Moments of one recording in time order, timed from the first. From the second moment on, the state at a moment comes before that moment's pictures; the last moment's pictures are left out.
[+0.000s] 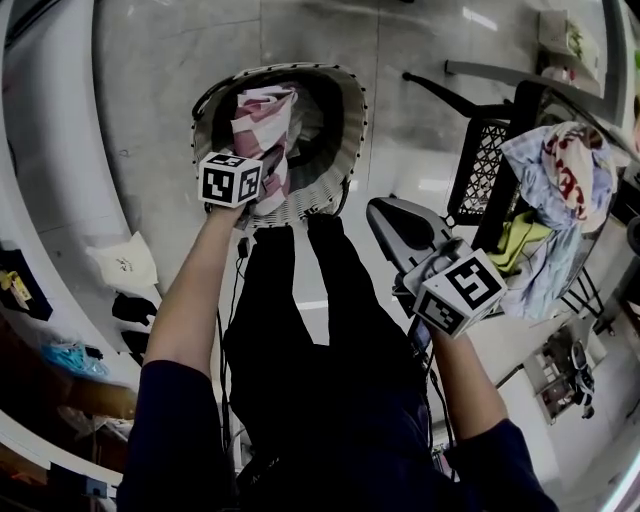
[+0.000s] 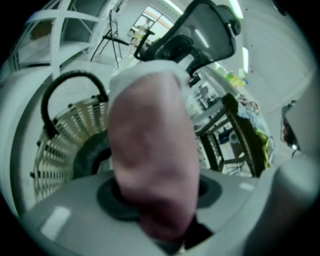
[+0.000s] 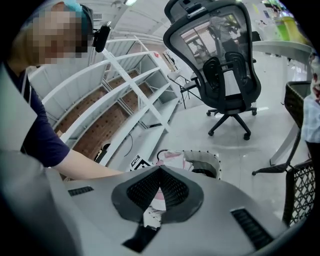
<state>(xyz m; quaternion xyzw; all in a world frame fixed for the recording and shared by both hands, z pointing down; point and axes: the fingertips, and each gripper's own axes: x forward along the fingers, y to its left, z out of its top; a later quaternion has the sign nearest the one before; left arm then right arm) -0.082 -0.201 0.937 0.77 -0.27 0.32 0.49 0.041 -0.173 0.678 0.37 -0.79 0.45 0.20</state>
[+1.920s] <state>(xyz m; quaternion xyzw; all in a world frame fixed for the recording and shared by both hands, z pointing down) -0.106 -0.170 0.435 0.87 -0.33 0.03 0.38 0.011 -0.197 0.383 0.28 -0.92 0.26 0.06</state>
